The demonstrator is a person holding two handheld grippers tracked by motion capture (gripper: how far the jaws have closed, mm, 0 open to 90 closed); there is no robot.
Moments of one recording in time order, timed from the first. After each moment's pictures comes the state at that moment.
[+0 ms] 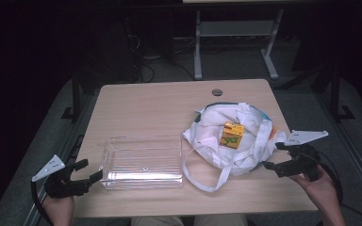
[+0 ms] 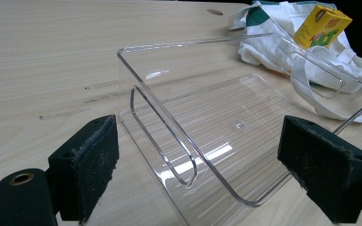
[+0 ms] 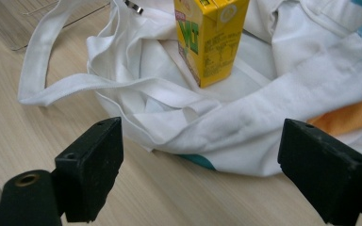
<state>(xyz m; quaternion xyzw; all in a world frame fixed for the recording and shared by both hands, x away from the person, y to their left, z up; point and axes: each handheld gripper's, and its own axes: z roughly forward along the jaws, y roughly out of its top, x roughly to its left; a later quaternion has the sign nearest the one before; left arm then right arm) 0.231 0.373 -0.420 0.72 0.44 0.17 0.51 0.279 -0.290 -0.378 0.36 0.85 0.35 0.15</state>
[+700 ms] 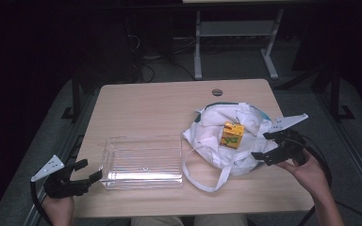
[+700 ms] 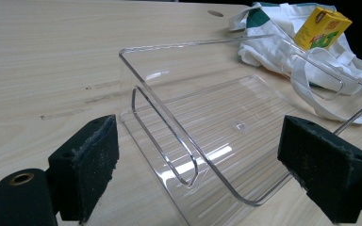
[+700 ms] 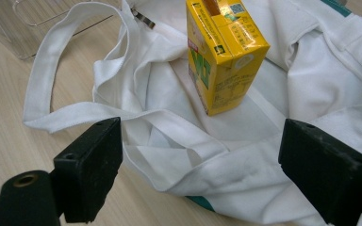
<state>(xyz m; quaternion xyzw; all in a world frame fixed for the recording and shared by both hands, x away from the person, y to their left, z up) 0.231 0.373 -0.420 0.72 0.44 0.16 0.51 0.313 -0.259 -0.359 0.32 0.88 0.33 0.12</state>
